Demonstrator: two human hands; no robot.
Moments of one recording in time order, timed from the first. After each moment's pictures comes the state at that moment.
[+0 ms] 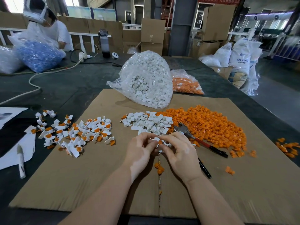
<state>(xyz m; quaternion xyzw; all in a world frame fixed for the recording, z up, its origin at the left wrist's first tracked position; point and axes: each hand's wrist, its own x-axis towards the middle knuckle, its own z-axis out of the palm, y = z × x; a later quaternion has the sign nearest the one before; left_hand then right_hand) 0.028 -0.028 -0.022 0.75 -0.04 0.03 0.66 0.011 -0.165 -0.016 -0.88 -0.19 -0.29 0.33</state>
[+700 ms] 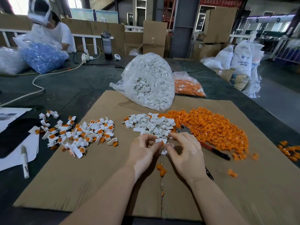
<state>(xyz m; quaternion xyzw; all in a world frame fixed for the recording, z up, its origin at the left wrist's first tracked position) 0.032 -0.032 -0.019 0.73 0.00 0.03 0.68 0.012 -0.166 -0.015 -0.89 -0.11 -0.31 0.32</state>
